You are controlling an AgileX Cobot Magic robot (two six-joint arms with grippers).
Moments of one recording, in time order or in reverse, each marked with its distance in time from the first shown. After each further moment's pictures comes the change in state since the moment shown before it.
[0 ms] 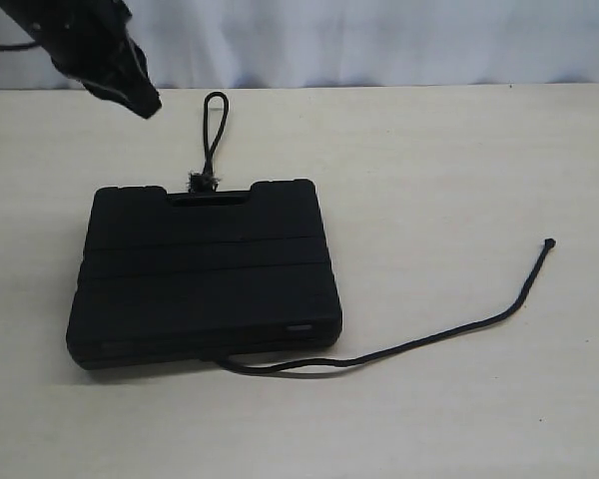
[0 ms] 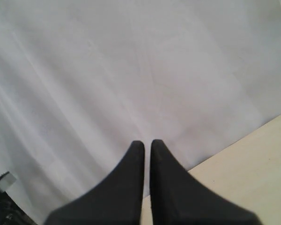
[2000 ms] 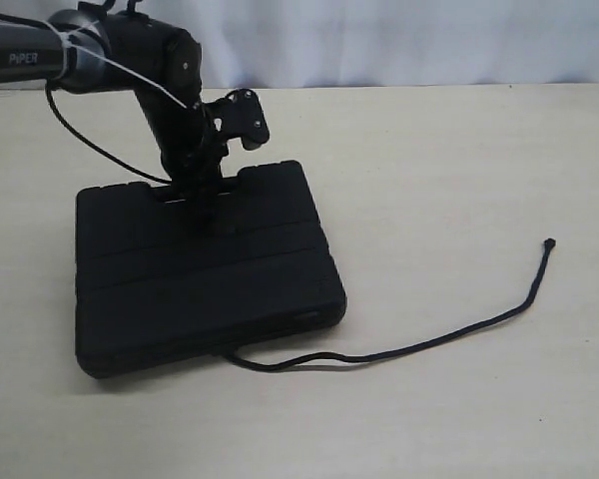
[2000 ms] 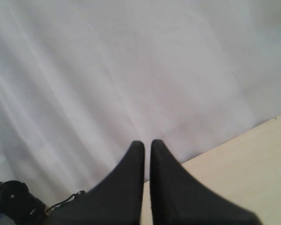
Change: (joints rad) left arm -0.168 0.429 -0.116 0.320 -0.180 0.101; right arm 0.000 0.000 0.000 -0.010 0.028 -0.081
